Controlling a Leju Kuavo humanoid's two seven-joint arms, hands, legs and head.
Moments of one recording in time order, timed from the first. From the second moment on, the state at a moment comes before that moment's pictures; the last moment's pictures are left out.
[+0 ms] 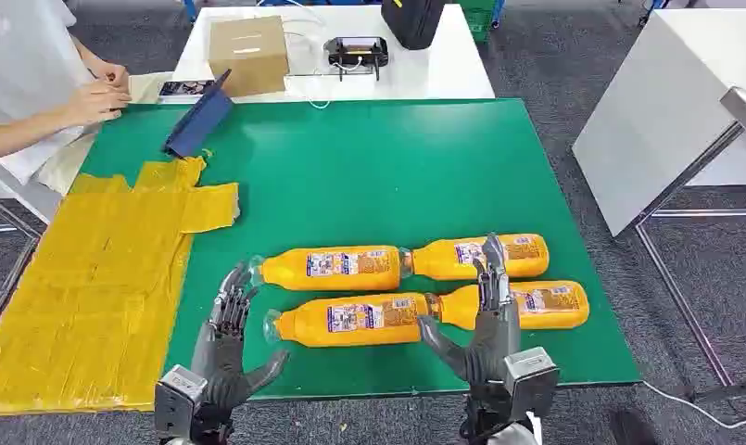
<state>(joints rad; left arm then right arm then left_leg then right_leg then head) 0.13 -0.03 -0.38 -1.59 -0.14 0.24 -0.47 0.16 0.09 0.34 -1.74 0.06 -0.25 -0.43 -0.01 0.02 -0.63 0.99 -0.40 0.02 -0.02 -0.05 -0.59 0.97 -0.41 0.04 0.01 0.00</state>
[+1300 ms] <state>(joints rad) -0.01 -0.04 -0.38 -1.55 -0.10 0.07 -0.46 -0.54 0.04 0.60 -1.06 0.81 -0.14 -0.15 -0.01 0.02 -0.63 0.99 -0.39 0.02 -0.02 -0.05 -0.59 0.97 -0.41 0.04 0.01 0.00</state>
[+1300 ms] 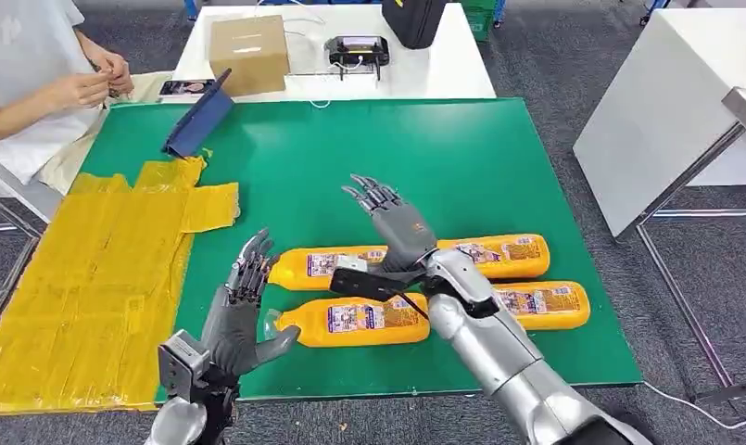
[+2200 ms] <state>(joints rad) -0.11 -0.04 -0.42 -1.47 -0.04 0.05 -0.46 -0.76 0.15 0.78 -0.48 0.88 -0.08 -0.11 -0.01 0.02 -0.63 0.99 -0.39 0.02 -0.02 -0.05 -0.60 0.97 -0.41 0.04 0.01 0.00</state>
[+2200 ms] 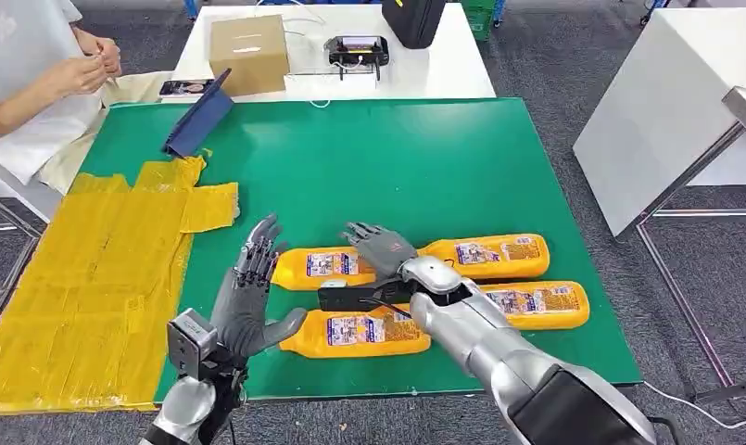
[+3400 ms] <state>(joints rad) -0.14 -0.04 -0.45 -1.40 -0.01 0.07 -0.49 -0.76 0.16 0.86 -0.33 1.02 -0.37 0.00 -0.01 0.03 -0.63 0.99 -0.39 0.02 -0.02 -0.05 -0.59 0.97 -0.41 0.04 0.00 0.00</state>
